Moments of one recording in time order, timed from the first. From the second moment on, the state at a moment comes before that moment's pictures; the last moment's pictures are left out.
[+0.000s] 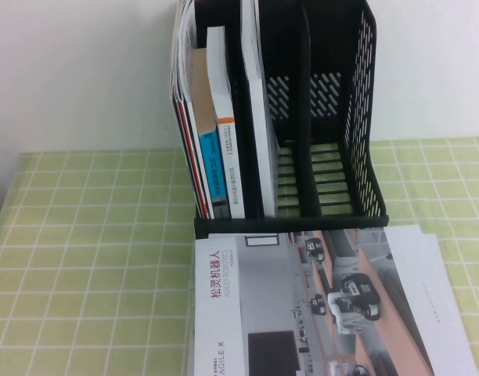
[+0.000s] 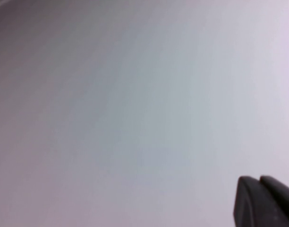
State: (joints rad) right arm 0.04 0.00 -0.38 -0.02 -0.36 0.45; left arm 0.00 0.04 -0.38 0.09 -0.15 -0.55
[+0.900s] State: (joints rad) right arm 0.13 0.67 -0.73 0.73 0.68 -0.53; left arm -0.32 0.66 -0.58 -0.12 0.30 -0.16
